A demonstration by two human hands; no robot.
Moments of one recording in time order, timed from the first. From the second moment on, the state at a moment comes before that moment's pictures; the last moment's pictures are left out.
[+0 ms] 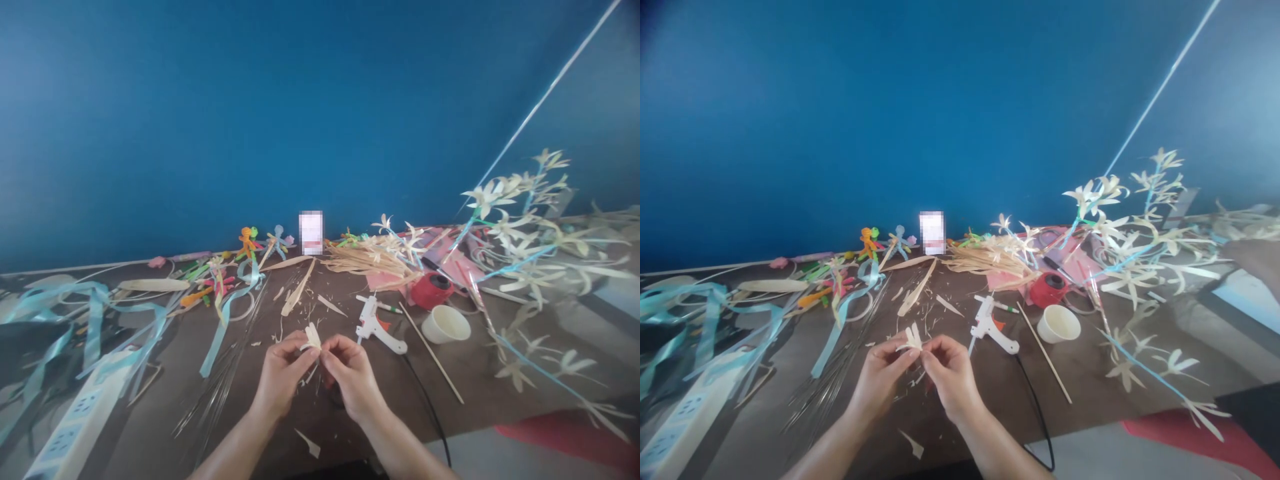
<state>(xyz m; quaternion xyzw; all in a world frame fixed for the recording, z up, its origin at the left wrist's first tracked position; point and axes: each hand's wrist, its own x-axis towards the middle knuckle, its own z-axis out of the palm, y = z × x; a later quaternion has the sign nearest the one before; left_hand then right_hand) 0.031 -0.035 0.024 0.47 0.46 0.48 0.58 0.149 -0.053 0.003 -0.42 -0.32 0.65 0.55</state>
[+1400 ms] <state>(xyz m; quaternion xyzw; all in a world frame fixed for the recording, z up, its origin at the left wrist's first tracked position) 0.004 -0.029 0.019 0.30 0.49 0.52 0.63 0.255 -0.053 0.005 -0.58 -0.65 0.29 0.40</state>
